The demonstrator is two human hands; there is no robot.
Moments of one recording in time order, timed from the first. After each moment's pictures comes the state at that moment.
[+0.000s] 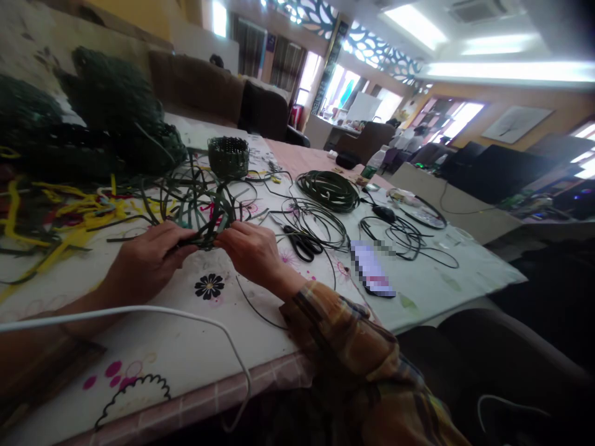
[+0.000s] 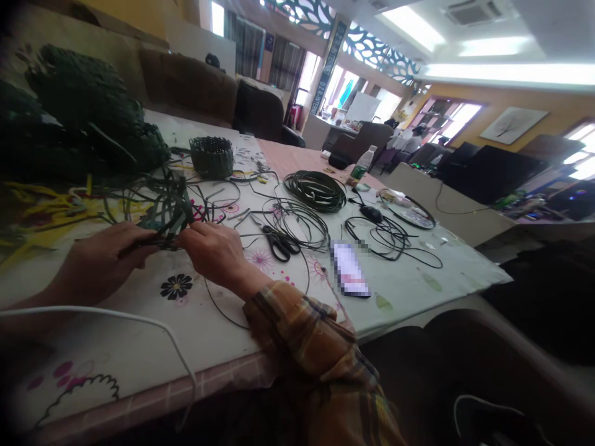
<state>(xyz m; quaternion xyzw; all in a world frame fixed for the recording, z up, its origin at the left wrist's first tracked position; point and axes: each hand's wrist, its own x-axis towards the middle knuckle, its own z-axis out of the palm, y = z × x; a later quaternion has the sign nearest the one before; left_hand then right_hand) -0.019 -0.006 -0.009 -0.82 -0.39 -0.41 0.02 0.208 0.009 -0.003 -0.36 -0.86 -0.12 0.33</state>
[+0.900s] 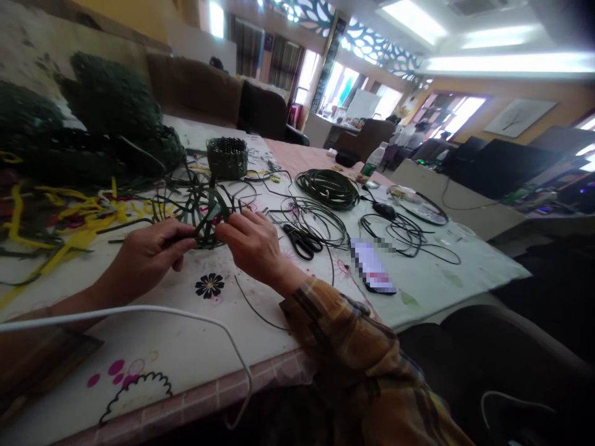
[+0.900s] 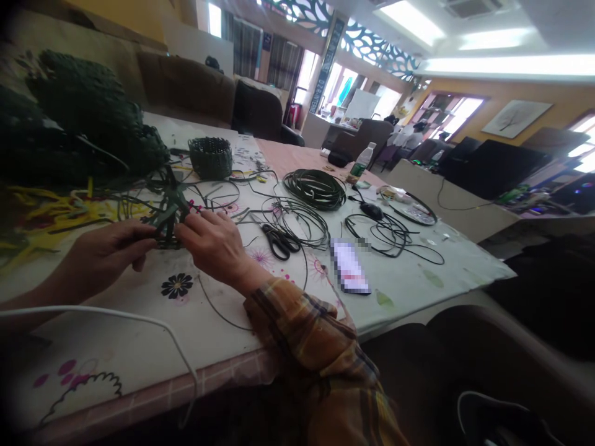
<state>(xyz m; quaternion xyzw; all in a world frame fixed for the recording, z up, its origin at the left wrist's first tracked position) -0.017 -0.003 0.004 -0.79 -0.45 -0.39 -0.15 0.210 0.011 0.005 -0.32 -0.85 -0.22 0.36</state>
